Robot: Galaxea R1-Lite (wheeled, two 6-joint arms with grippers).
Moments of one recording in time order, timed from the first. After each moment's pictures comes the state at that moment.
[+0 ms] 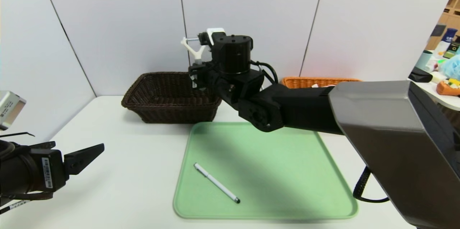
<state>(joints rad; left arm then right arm) -0.26 1.01 -0.56 -0.07 0.17 -0.14 0.78 2.35 -1.96 -0.39 -0.24 0.07</state>
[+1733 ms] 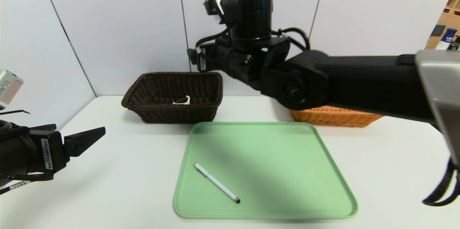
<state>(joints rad) -0.26 1.04 -0.65 -0.07 0.16 -0.11 0.81 2.16 -1.96 -0.15 -0.31 0.03</state>
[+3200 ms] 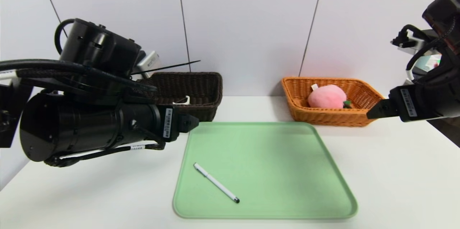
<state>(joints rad) -0.70 1.49 -1.14 0.23 0.29 -0.36 0.36 1.52 -1.52 0.93 -0.37 0.20</state>
